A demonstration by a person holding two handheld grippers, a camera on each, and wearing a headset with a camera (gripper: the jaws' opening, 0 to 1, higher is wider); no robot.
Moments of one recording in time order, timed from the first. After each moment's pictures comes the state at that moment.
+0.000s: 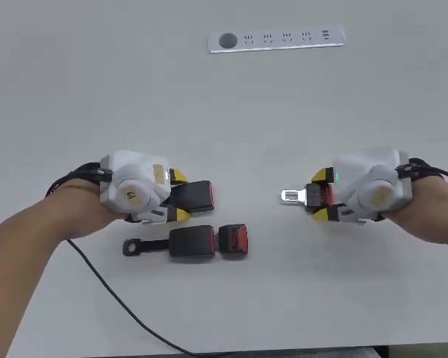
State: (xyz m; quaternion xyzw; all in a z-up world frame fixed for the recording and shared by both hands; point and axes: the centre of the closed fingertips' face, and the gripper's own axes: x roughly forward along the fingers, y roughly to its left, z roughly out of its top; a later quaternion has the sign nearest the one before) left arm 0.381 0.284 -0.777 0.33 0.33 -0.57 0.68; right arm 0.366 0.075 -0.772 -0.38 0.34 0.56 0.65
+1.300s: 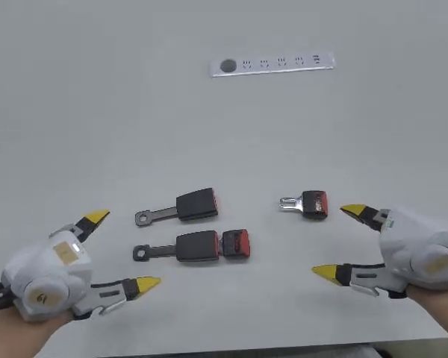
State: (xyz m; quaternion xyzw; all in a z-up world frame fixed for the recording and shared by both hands) left arm 0.290 0.376 -0.698 0.19 0.32 -0.34 0.86; right arm 0.288 0.067 -0.707 -0.18 0.32 0.43 0.82
